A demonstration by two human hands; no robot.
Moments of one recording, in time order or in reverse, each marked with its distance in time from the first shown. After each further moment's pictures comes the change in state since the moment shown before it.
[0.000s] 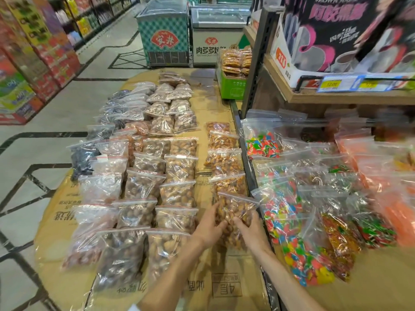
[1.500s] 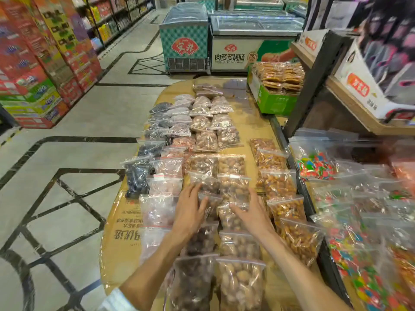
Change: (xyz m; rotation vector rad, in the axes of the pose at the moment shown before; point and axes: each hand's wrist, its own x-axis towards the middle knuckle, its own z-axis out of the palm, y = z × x) left_hand 0.017 -0.086 -0.251 0.319 0.459 0.205; right_hand 0.023 -0.163 0.160 -0.315 -0.044 -0.192
